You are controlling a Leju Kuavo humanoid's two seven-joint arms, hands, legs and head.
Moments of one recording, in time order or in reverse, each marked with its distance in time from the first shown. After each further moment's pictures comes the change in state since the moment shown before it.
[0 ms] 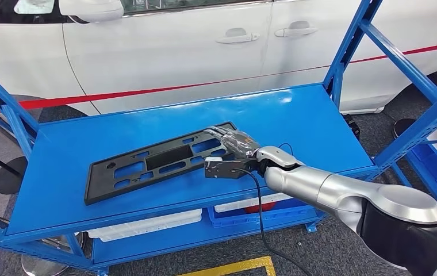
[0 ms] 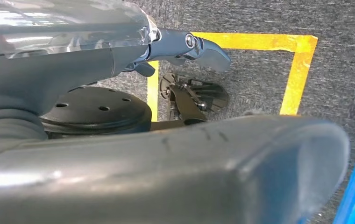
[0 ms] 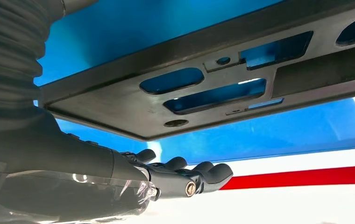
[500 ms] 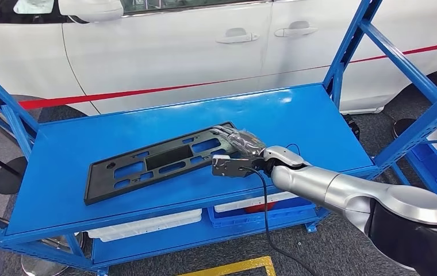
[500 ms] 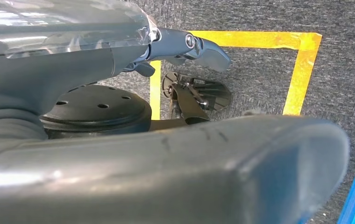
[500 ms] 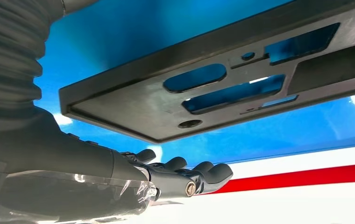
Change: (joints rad) left arm -0.008 0.000 0.010 0.000 -0.010 -0.001 0.019; right arm 0.001 -0.055 0.000 -0.033 -0.045 0.002 -0.021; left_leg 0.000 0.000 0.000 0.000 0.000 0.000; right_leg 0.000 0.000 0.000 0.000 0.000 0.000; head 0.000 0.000
